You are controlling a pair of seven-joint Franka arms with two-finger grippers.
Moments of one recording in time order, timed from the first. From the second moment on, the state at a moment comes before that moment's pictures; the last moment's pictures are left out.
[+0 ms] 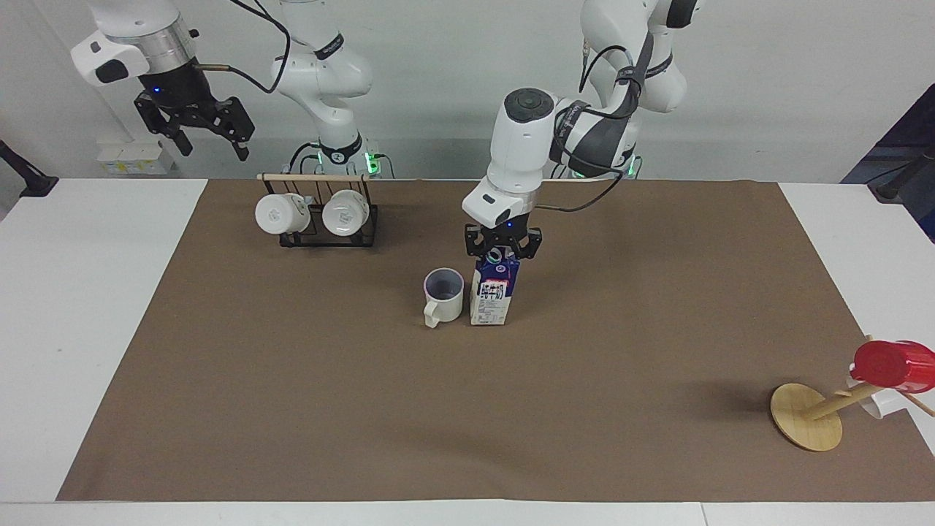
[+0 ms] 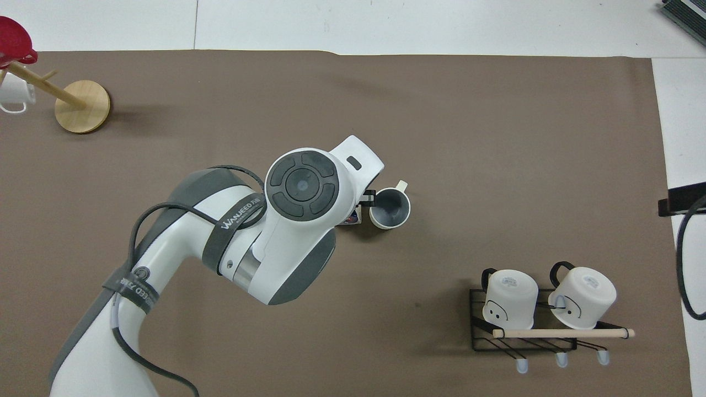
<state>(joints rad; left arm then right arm) -0.71 0.26 0.04 -1.69 -0.02 2.10 -0.60 0.01 -0.10 -0.07 -1.55 -0.02 1.43 0.05</state>
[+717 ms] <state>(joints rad) -0.71 0.24 0.05 -1.67 -0.01 2.09 -0.60 0.01 -0.10 -0.07 -1.55 -0.02 1.43 0.05</state>
